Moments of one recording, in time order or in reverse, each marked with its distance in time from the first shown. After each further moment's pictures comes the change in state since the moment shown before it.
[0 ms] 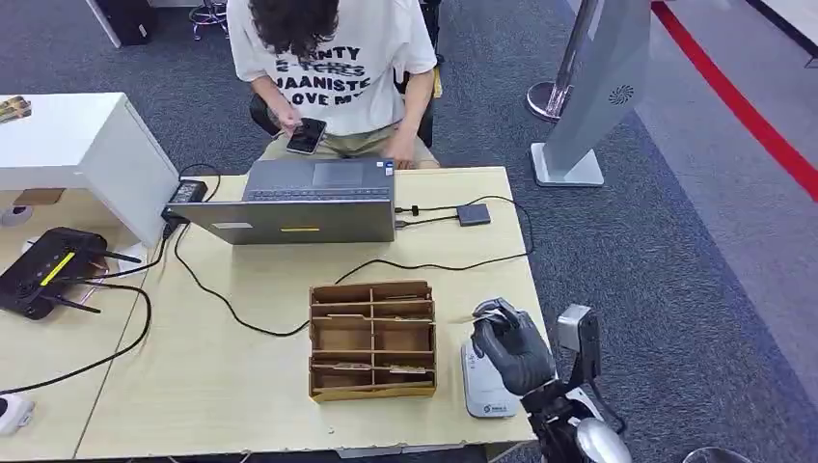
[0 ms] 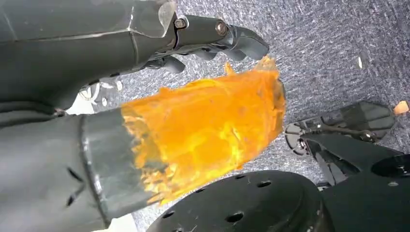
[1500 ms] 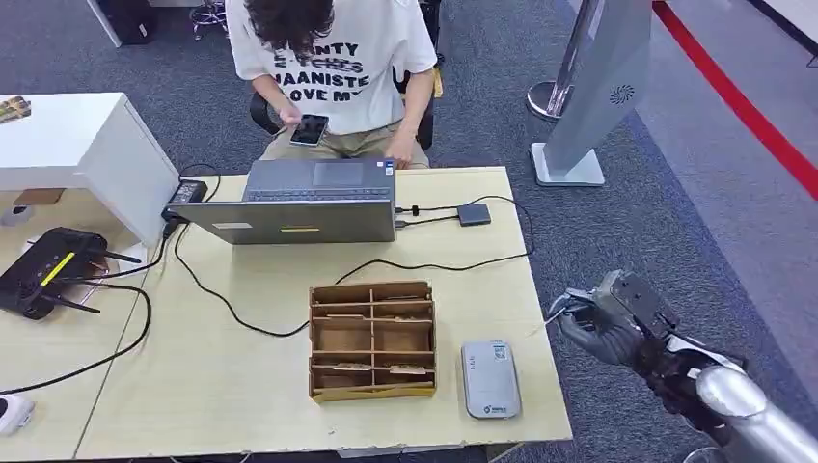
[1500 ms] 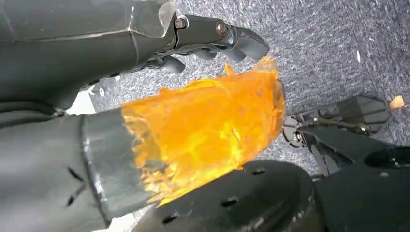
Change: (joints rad) left arm 0.001 0.000 0.000 0.000 0.028 -0.007 -0.002; right arm -0.194 -0.646 0.073 0.040 -0.126 0.071 0.273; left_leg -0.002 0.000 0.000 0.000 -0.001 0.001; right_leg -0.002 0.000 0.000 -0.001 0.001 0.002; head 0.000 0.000
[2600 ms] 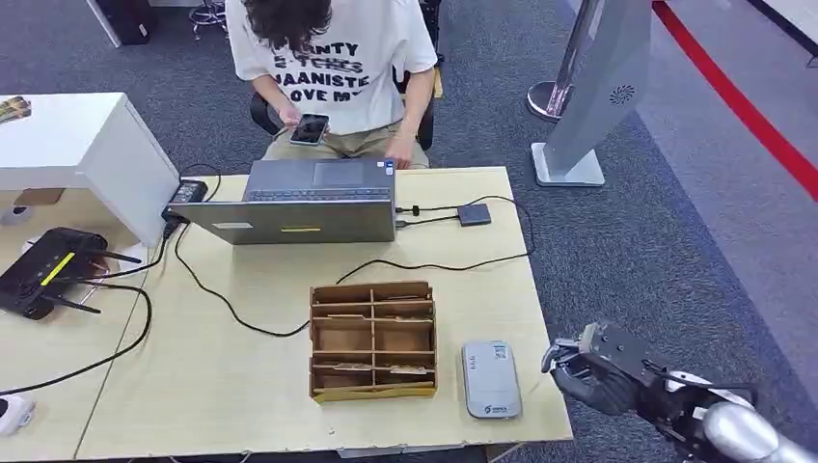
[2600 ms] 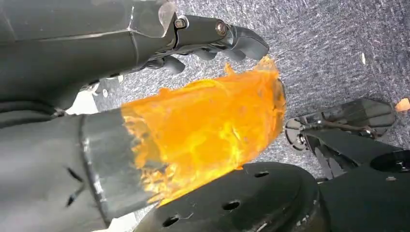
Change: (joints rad) left arm 0.001 -0.014 -0.006 0.000 0.009 0.018 0.010; right arm 0.157 -0.066 0.101 -0.183 0.151 -0.001 -0.012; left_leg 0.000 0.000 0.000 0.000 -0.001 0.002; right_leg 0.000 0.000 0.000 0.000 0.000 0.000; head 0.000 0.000
